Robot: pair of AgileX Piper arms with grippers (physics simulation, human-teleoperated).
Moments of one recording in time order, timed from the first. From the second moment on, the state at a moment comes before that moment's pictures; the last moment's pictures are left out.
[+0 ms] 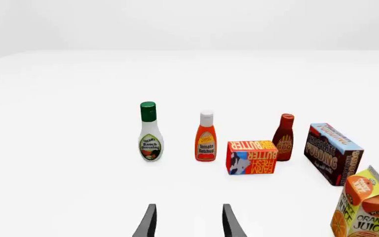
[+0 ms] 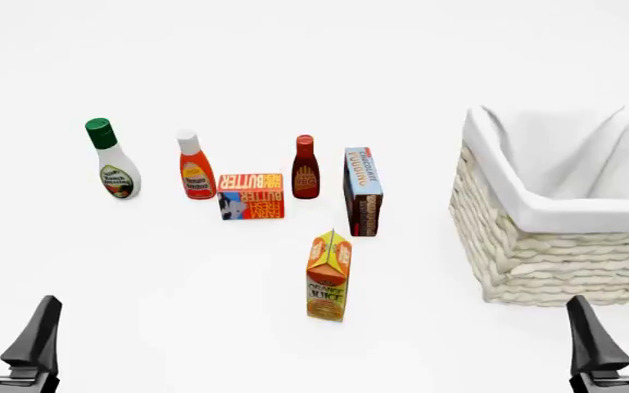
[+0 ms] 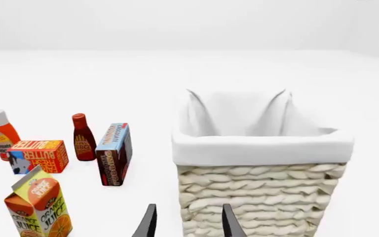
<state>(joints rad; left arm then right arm) 0.00 0.00 0.00 0.00 0.00 0.00 0.00 0.00 0.00 0.00</state>
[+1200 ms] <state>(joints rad) 0.00 0.02 0.00 -0.01 0.00 0.26 0.47 -0.10 -0.24 0.07</state>
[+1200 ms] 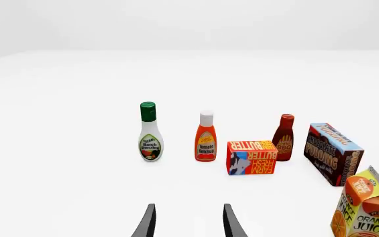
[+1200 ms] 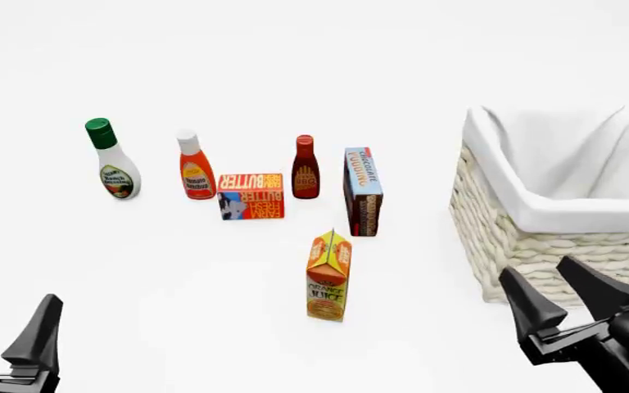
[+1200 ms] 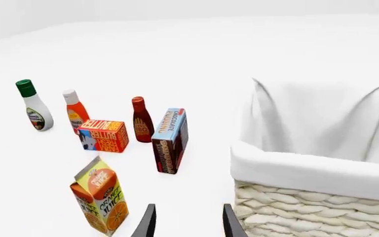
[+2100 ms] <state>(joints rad) 0.00 0.02 0.00 -0.01 0.00 0.50 0.77 -0.48 0.01 0.24</state>
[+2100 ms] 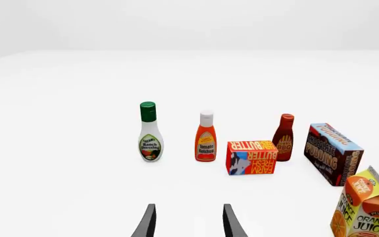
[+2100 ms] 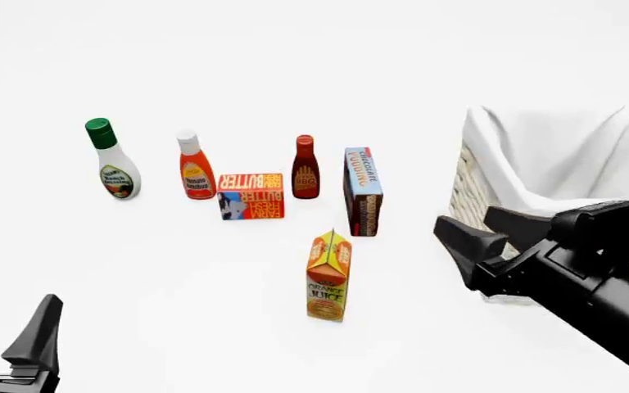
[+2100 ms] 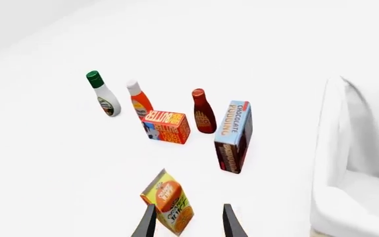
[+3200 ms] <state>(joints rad) 0.00 0.02 0.00 -0.02 0.00 0.56 1.01 -0.73 0.25 0.45</state>
